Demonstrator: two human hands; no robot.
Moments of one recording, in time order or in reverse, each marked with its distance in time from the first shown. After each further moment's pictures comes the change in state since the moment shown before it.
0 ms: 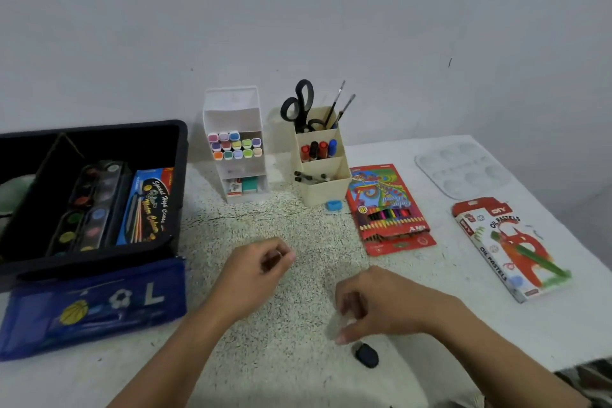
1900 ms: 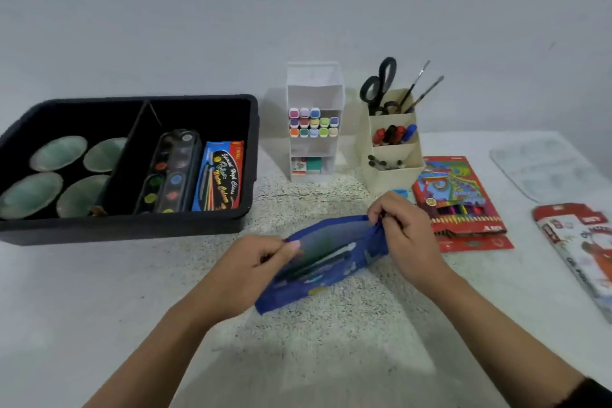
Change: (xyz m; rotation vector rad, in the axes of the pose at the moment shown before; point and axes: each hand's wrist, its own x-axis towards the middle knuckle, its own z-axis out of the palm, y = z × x) left_hand -0.059 -0.017 -0.081 -0.060 -0.083 -0.140; right_hand 0.074 -0.056 0.001 0.394 0.823 -0.187
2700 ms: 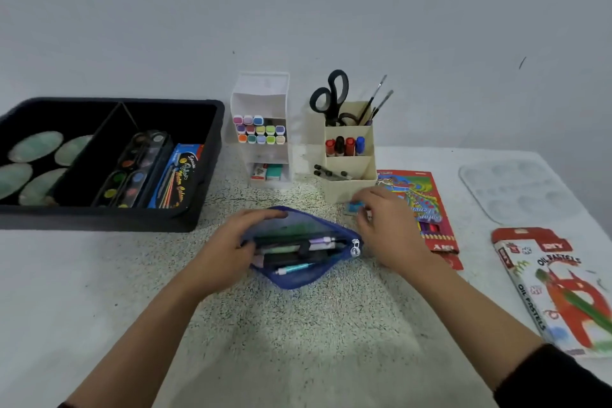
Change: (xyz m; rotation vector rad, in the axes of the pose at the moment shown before) left_hand 0.048 0.030 0.053 -0.008 0.184 -0.002; right_hand 0.033 0.063 -0.066 -0.449 -0.104 -0.077
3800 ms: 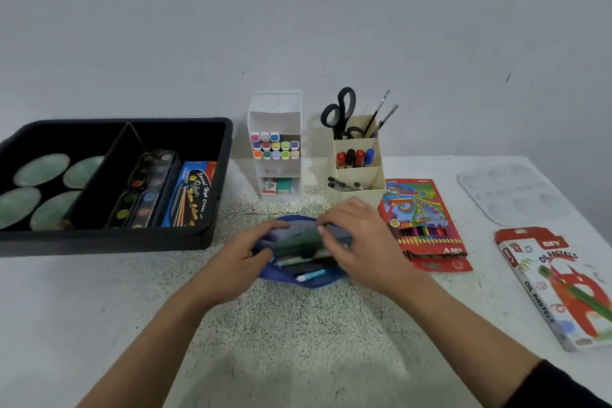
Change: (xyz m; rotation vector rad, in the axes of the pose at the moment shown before) left_hand -0.005 -0.003 -0.027 -0.082 -0.127 -0.055; right_hand -0.008 -0.071 0.008 0.124 -0.024 -0.243
